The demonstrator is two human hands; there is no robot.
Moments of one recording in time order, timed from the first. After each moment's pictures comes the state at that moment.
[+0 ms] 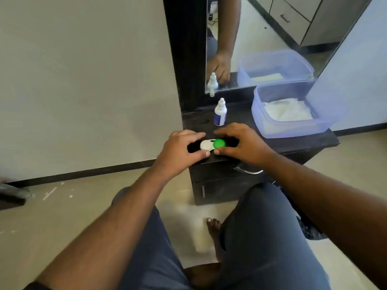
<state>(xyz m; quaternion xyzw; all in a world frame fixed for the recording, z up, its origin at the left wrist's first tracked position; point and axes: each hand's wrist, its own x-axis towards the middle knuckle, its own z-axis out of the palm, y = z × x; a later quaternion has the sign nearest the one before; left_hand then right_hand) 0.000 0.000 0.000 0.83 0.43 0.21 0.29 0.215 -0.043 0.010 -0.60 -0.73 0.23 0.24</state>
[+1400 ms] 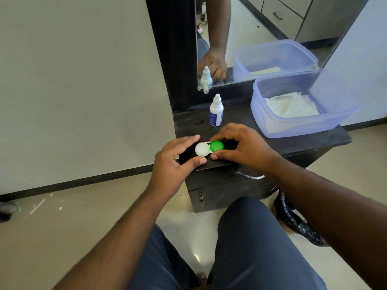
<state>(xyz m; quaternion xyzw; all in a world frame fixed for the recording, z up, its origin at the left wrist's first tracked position) 0.004 -0.016 -0.024 0.74 0.42 0.39 0.35 0.216 -0.032 -0.007 -0.59 -0.73 0.22 0.27</state>
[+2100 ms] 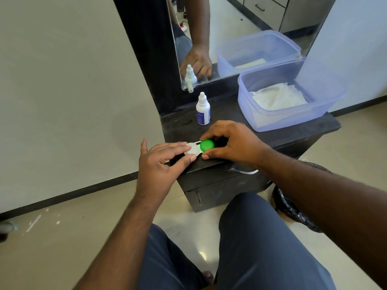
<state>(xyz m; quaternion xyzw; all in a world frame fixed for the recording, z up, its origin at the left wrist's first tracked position) 0.003 -0.017 -0.017 0.77 0.42 0.39 0.27 0.218 -0.034 -0.004 -0.60 -0.71 0.25 0.27</state>
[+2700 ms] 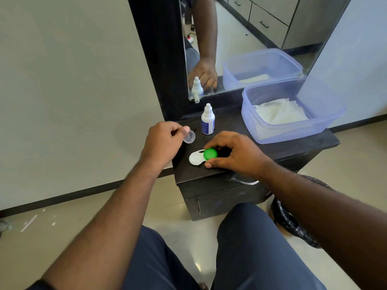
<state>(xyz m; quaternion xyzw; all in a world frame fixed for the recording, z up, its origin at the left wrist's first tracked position) 0.031 0.049 0.008 0.74 0.53 0.28 0.28 0.218 -0.035 -0.005 -0.60 -0.70 0.25 0.28</state>
